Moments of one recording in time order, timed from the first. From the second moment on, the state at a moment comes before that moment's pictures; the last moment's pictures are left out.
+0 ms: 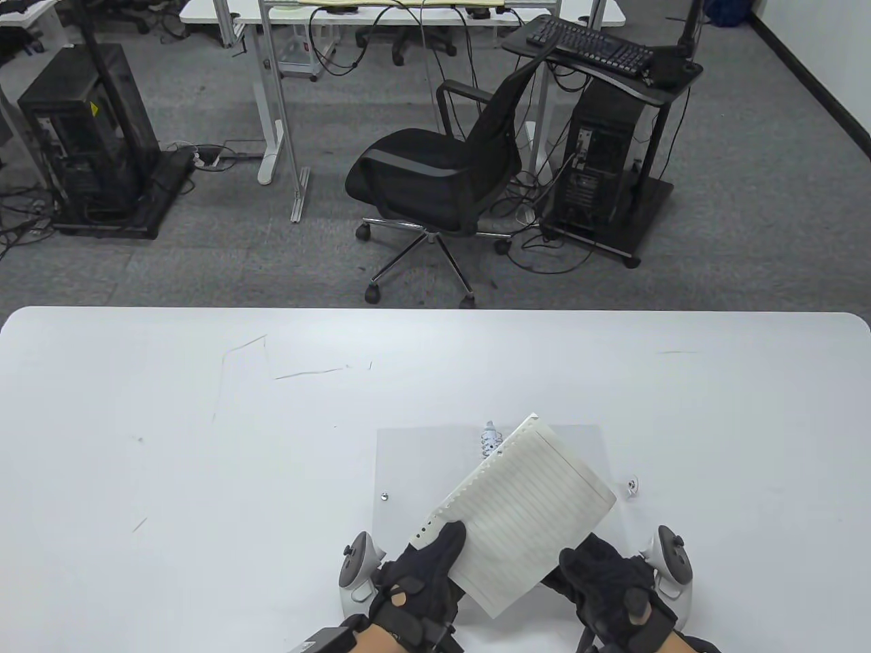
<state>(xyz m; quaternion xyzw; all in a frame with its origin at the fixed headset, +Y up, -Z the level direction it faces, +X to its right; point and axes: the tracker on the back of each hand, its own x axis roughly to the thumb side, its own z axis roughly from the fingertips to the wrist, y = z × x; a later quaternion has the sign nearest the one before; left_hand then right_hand) -0.059 -0.795 -0.294 -0.23 -0.06 0.87 0.44 0.214 -0.774 -0.297 0.17 0.16 0.57 0.79</state>
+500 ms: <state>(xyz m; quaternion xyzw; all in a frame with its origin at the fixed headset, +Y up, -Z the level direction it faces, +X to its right) -0.094 -0.776 -0.316 -0.27 -0.15 0.80 0.52 0.264 -0.761 -0.310 0.13 0.16 0.61 0.77</state>
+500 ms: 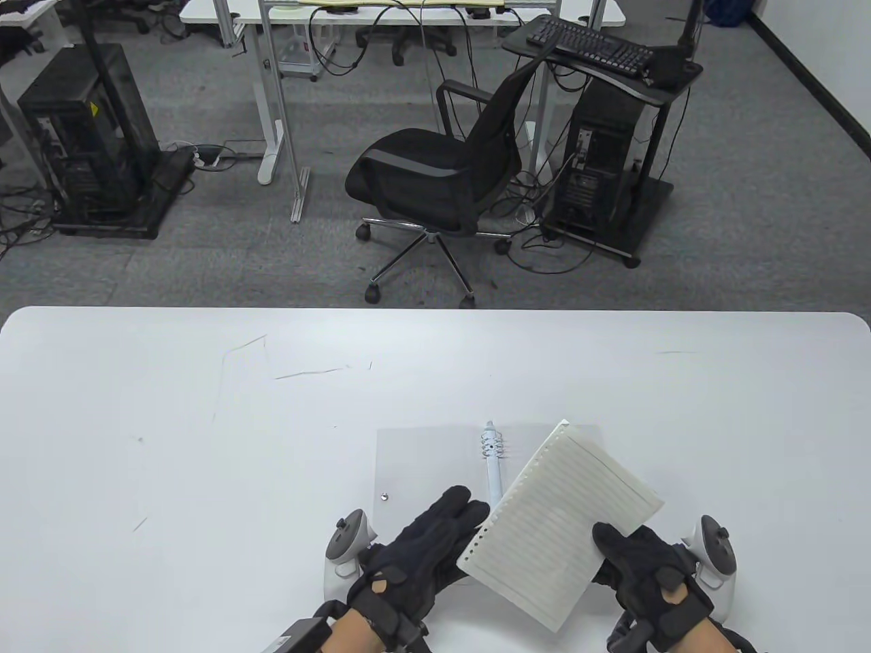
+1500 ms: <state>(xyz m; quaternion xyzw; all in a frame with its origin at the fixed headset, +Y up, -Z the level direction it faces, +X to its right) -0.046 -0.780 -0.293 -0.32 -0.22 0.79 0.48 0.216 -0.764 -0.292 0.13 0.17 0.70 0.68</state>
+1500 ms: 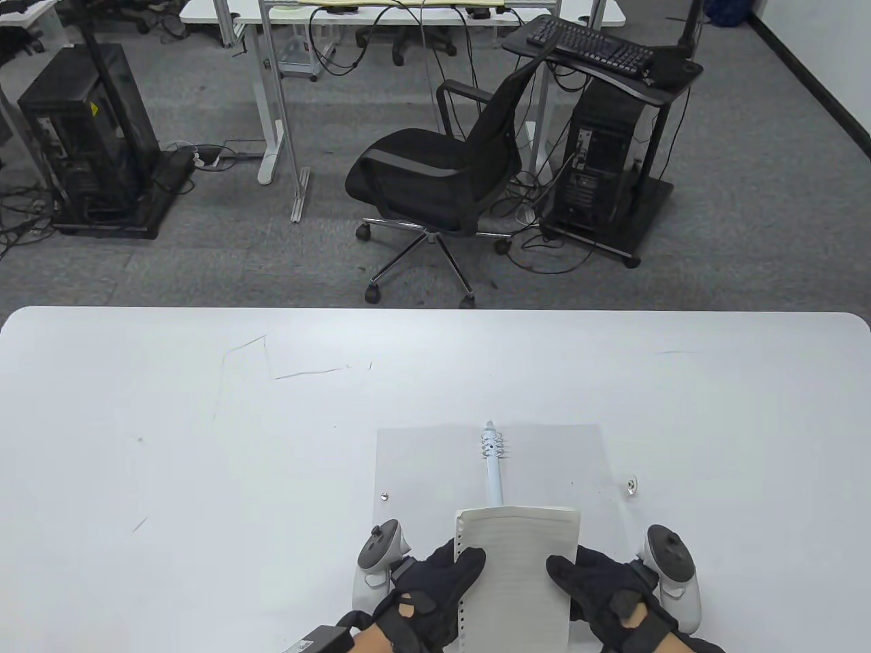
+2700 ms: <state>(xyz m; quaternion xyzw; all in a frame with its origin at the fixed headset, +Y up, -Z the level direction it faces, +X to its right) -0.103 -0.799 -0.339 -0.33 -0.05 0.19 0.92 0.235 -0.704 -0.445 -0.16 0.19 0.90 0.37</state>
